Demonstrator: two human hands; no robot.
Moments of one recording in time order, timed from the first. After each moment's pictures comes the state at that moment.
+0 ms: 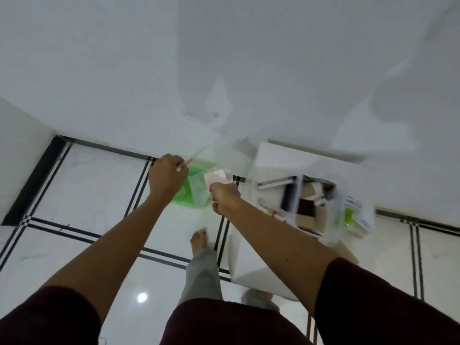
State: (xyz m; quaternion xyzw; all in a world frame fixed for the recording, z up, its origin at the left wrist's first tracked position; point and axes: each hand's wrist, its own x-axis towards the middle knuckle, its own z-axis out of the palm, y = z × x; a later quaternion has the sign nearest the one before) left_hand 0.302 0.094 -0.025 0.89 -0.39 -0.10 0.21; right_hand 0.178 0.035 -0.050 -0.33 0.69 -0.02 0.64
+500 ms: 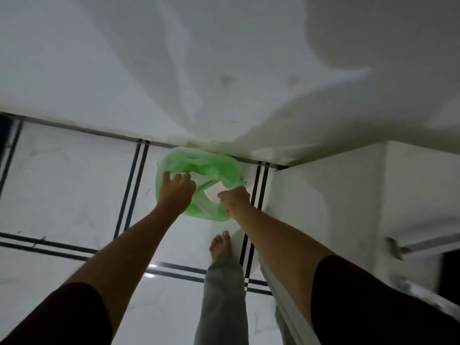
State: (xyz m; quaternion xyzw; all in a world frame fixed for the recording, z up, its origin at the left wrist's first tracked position) left_hand 0.482 0.057 -0.348 0.75 -0.62 -0.13 -0.21; right_hand 0.347 -0.021 -0.355 -0.40 0.73 0.13 0.54
